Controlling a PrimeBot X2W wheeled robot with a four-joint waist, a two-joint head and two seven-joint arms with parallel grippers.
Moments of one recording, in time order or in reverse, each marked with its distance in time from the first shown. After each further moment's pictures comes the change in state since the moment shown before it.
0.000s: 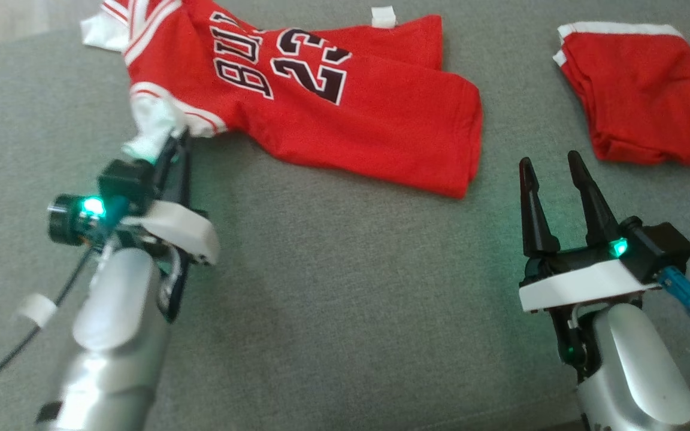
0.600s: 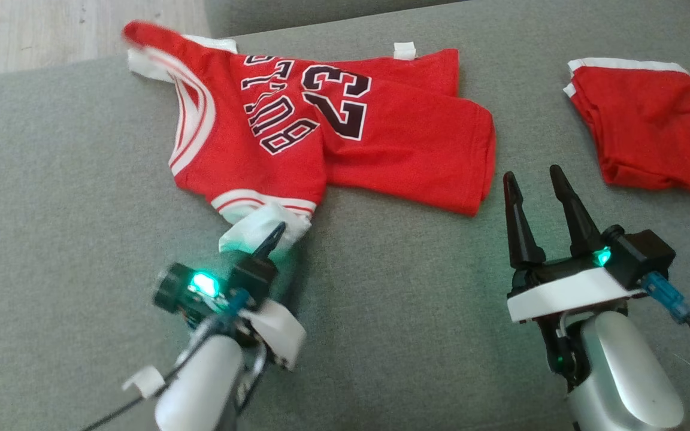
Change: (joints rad) left arm 0.243 -0.058 -0.248 -0.183 0.099 0.021 0.069; right arm 0.008 0.000 0.043 0.037 0.035 0.000 0.000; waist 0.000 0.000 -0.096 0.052
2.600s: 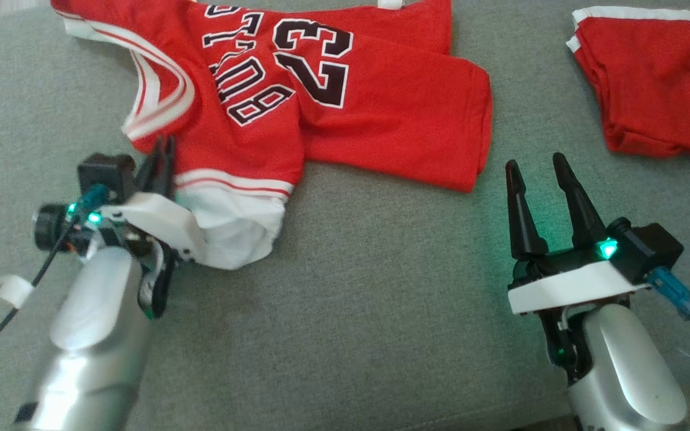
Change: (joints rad) left arm -0.209 0.098 0.199 0.124 -0.251 0.011 0.090; right arm -0.002 0.000 0.000 -0.038 0.010 0.000 0.000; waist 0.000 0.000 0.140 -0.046
